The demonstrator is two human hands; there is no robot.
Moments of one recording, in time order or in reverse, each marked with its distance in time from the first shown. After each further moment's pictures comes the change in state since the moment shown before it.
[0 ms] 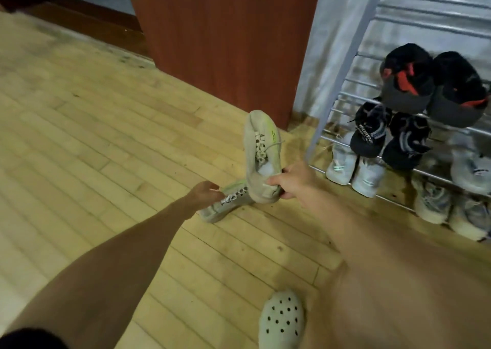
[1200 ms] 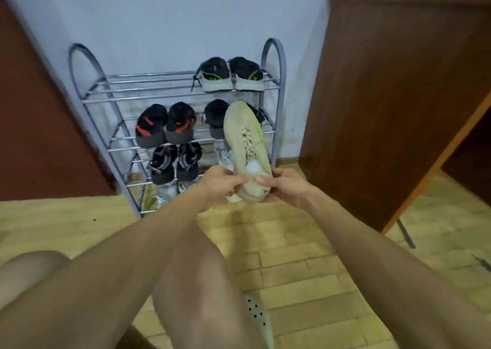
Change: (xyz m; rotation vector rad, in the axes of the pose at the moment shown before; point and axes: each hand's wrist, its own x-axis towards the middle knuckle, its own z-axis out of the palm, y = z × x) left_hand -0.293 0.265 0.302 0.134 -0.404 0.630; right_hand -0.218 0.250 -0.334 0.758 0.206 -0.133
